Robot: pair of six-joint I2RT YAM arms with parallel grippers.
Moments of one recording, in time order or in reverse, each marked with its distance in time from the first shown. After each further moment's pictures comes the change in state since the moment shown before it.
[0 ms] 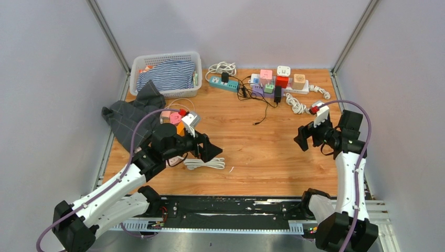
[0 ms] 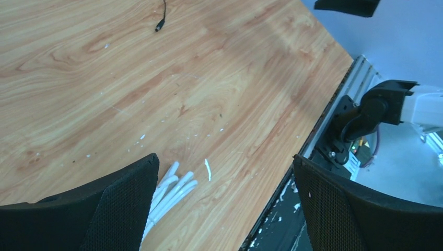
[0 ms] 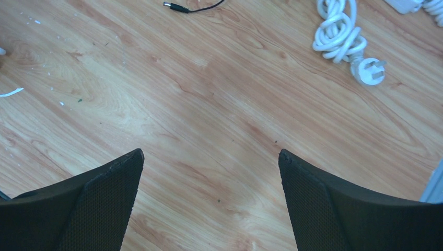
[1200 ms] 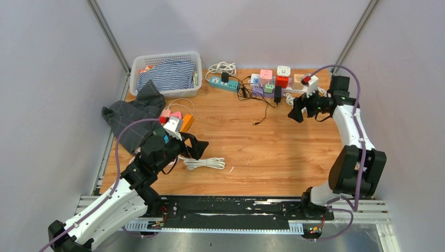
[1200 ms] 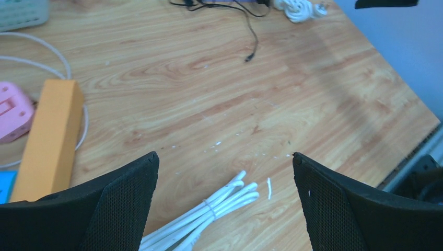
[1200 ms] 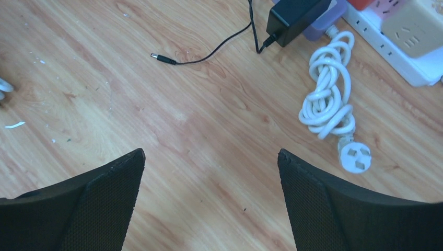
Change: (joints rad) left arm 0.000 -0.227 -0.122 -0.024 -0.346 0.050; right arm 0.070 0.548 0.399 0.034 -0.084 -0.009
